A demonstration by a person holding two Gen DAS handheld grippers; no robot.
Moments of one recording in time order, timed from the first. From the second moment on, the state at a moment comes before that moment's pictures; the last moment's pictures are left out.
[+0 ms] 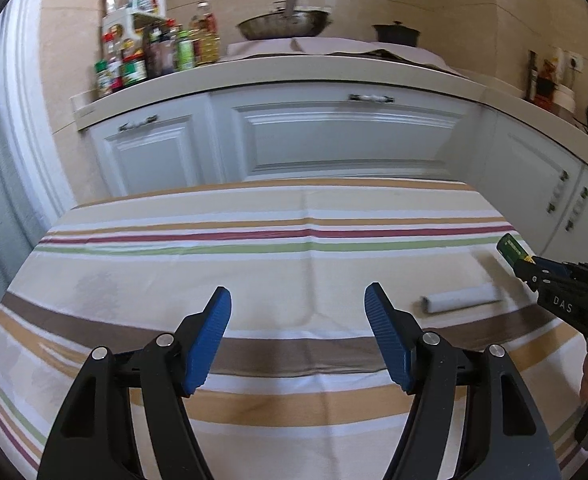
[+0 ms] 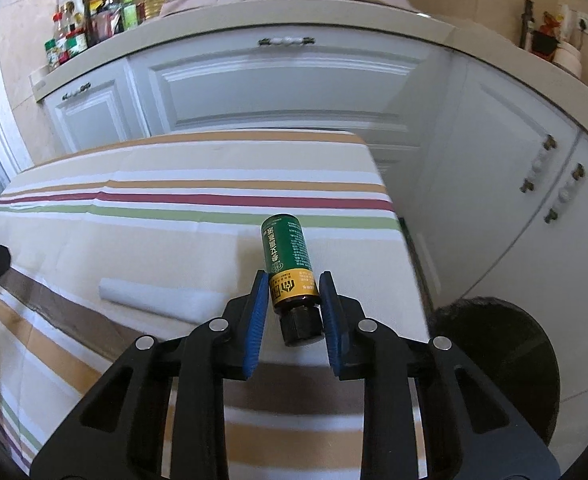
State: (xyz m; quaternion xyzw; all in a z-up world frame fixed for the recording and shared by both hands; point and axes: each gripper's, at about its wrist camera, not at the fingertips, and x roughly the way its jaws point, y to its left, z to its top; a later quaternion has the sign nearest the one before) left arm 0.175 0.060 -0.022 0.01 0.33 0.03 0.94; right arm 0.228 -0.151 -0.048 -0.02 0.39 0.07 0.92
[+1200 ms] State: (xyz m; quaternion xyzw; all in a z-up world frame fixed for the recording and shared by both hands) left arm 0.226 -0.035 -0.061 0.12 0.41 -0.15 0.89; right arm 0.155 -0.246 -0.032 0.06 0.35 -0.01 0.93
